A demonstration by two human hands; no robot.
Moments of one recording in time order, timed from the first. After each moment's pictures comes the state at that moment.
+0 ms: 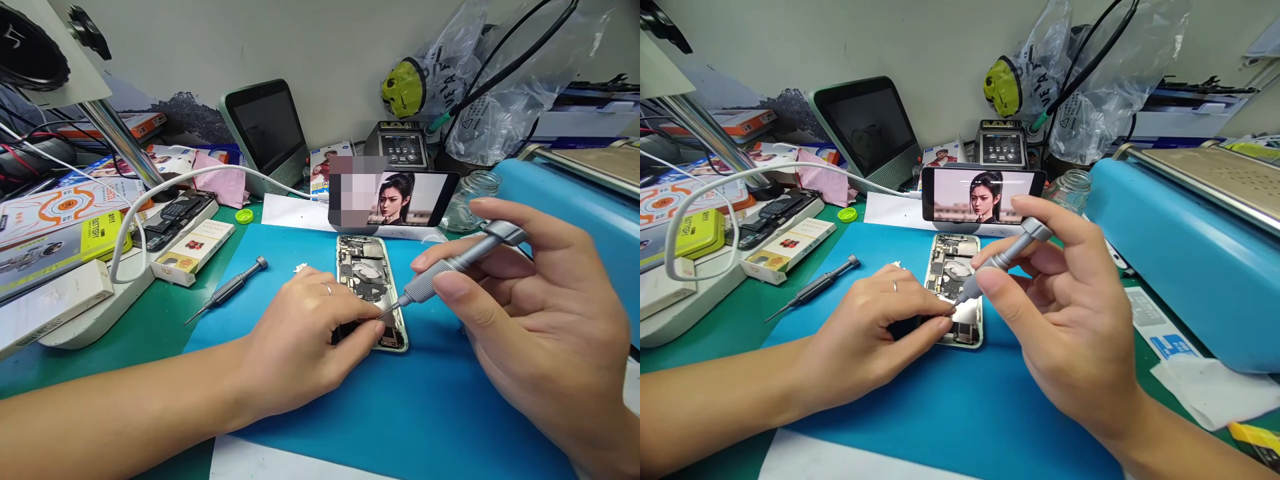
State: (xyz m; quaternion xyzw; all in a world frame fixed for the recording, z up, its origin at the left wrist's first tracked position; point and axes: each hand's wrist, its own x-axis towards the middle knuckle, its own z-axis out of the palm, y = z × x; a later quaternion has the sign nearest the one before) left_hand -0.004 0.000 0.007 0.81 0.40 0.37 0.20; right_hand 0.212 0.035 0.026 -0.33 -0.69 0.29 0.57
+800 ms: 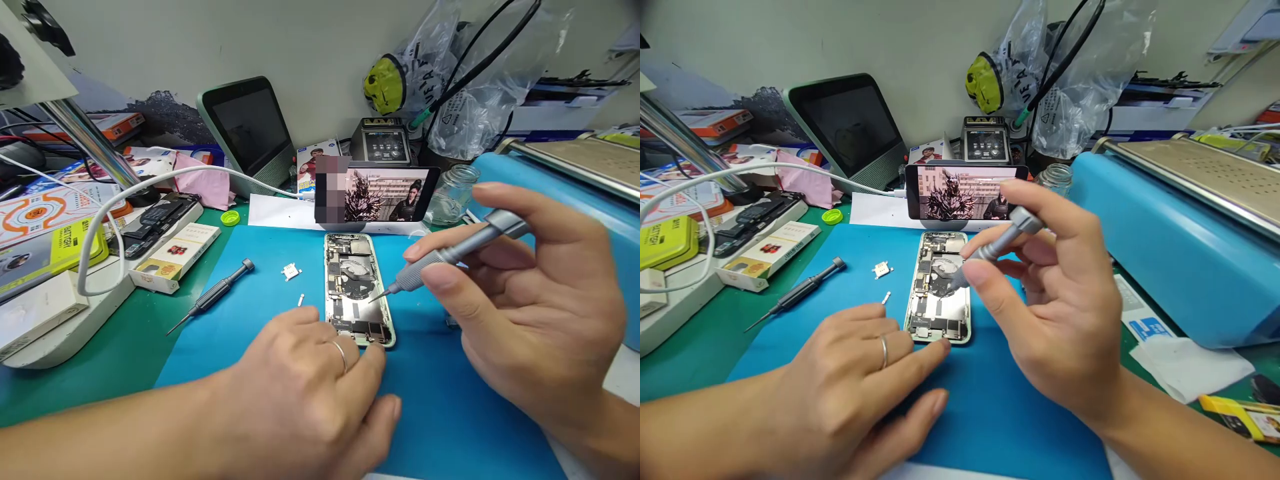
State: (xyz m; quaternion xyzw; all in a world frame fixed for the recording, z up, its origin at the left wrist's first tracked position) left_hand 0.002 -0.026 0.007 0.89 0.31 0.34 -0.03; right_hand 0.214 0.037 0.027 -0.28 -0.74 0.21 0.57
